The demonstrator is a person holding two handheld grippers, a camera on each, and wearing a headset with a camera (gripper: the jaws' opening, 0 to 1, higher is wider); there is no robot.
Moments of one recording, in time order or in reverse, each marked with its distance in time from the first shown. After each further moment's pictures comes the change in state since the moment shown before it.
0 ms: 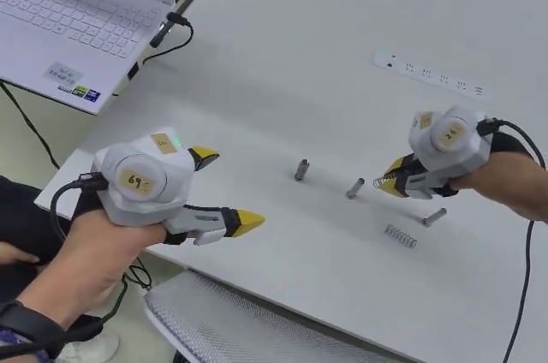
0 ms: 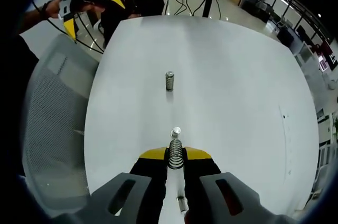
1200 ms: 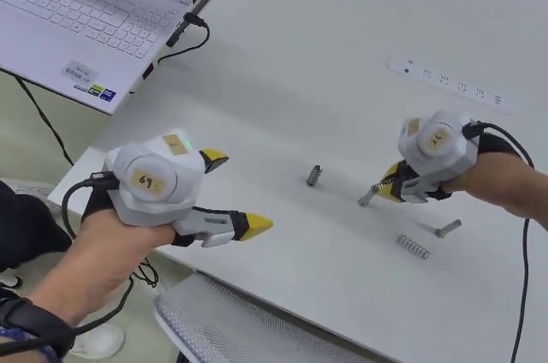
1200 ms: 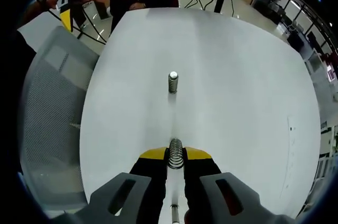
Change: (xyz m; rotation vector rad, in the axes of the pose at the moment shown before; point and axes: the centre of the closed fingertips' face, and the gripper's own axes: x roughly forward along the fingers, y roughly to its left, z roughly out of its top) left arm 0.000 0.004 -0.002 -0.022 0.008 -0.001; right arm 0.024 -0.002 0.011 -0.070 0.059 0.047
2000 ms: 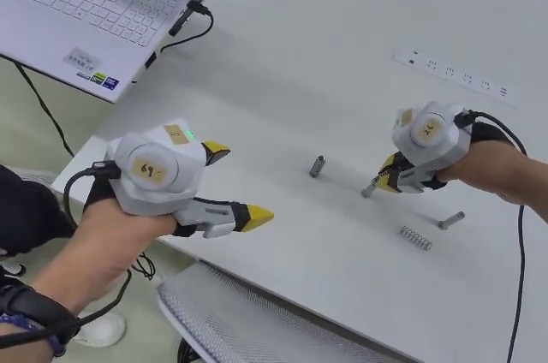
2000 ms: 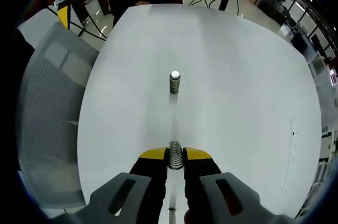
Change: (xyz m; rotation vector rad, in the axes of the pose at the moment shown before) left arm -0.002 0.000 -0.005 -0.016 0.007 -0.004; right arm 0.011 0.001 0.004 -0.027 0.023 0.014
